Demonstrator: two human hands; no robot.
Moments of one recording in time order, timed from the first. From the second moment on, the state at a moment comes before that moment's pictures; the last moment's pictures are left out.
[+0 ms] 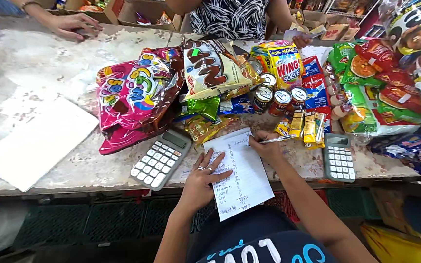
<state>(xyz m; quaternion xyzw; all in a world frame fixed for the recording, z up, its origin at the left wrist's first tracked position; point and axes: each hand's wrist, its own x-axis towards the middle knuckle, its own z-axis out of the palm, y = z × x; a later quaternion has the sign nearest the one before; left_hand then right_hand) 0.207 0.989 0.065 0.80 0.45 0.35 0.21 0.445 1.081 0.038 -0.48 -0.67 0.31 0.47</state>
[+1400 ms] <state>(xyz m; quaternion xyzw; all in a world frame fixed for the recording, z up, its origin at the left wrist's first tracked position) 0.208 0.987 0.059 0.79 0.45 0.35 0.20 0.446 1.079 0.040 -0.48 -0.67 0.27 0.49</state>
